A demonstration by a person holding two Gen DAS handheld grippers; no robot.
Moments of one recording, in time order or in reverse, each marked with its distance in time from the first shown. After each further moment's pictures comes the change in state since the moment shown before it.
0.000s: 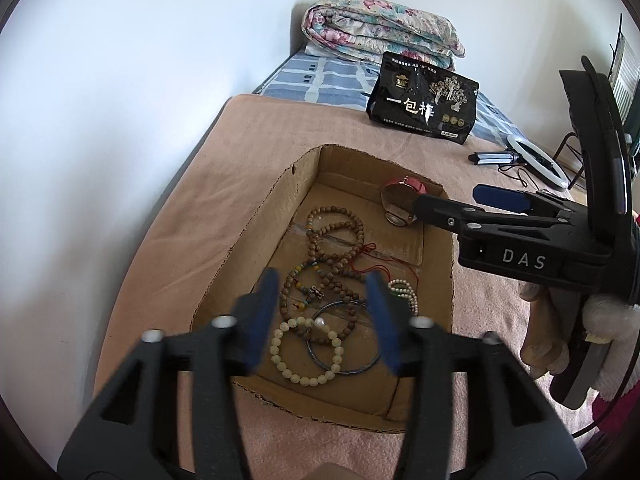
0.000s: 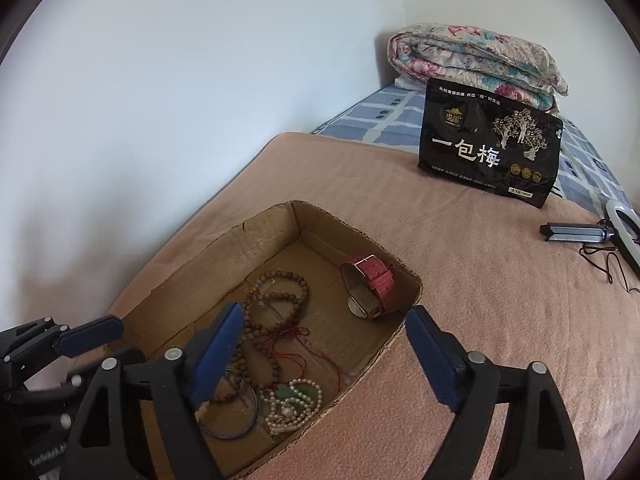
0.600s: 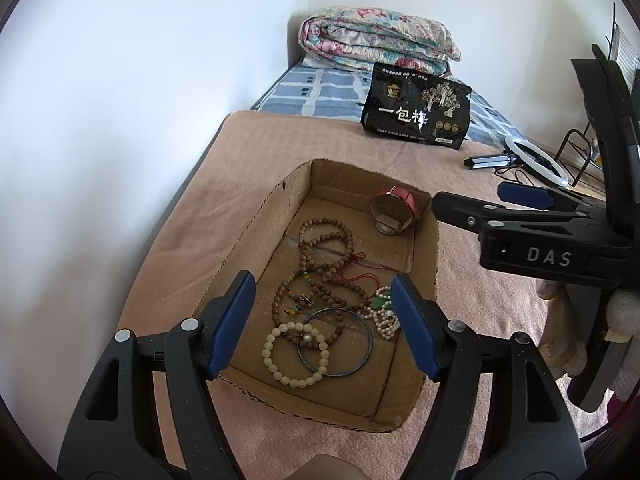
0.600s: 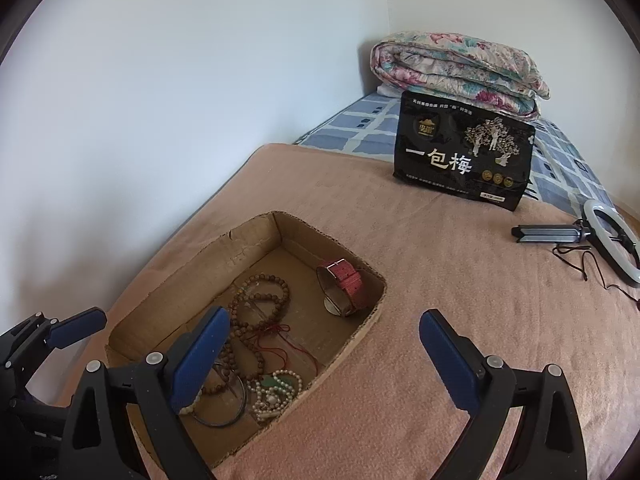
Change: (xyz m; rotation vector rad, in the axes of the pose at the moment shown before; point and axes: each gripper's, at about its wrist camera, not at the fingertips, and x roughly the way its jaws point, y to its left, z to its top) left arm -0.016 -0.017 0.004 0.033 -0.037 0.027; right arm -0.034 -0.013 0.001 0.020 -0.032 -0.047
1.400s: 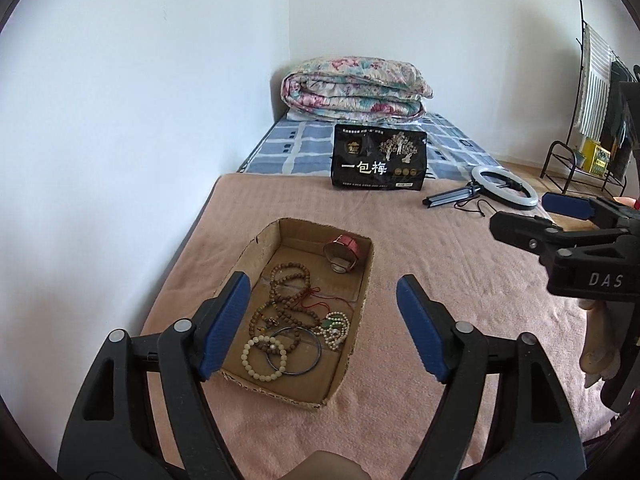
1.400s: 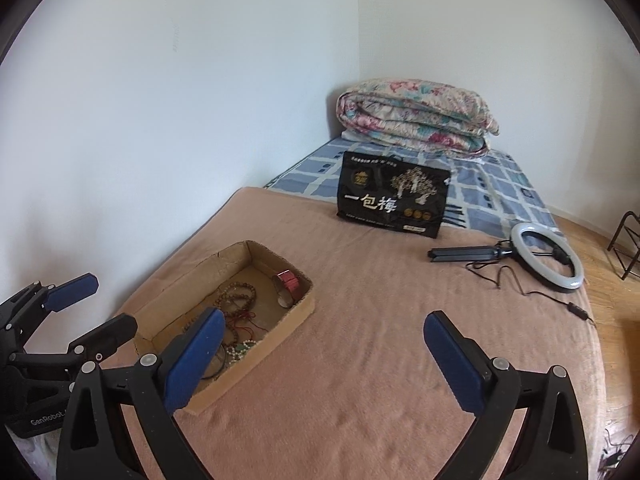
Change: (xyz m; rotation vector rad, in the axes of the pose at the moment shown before) left arm -0.100 -0.061 0.001 0.062 -0.166 0.007; right arm -0.151 -0.036 -0.022 -0.019 -0.139 -0.107
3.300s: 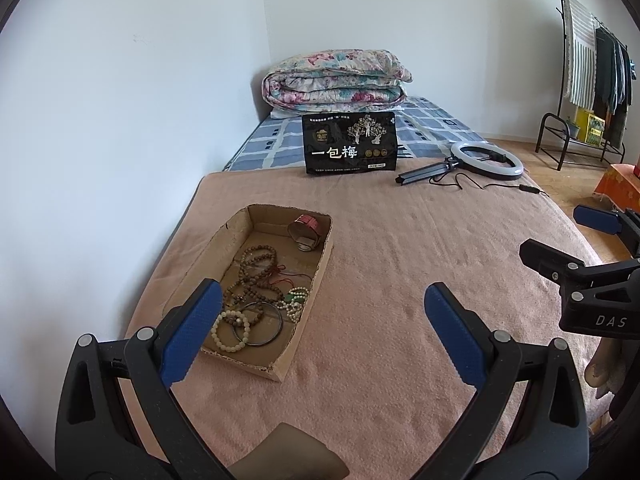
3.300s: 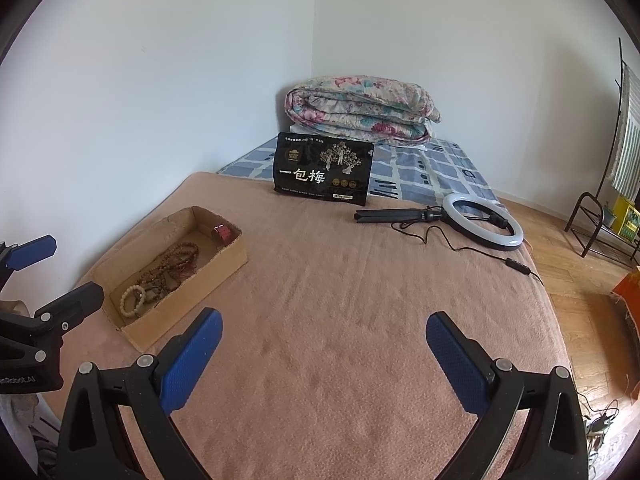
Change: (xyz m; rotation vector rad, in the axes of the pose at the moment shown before) left arm -0.020 -0.068 -0.032 0.082 0.011 0.018; right arm -0.055 -0.054 -0.079 0.040 0.011 -0.133
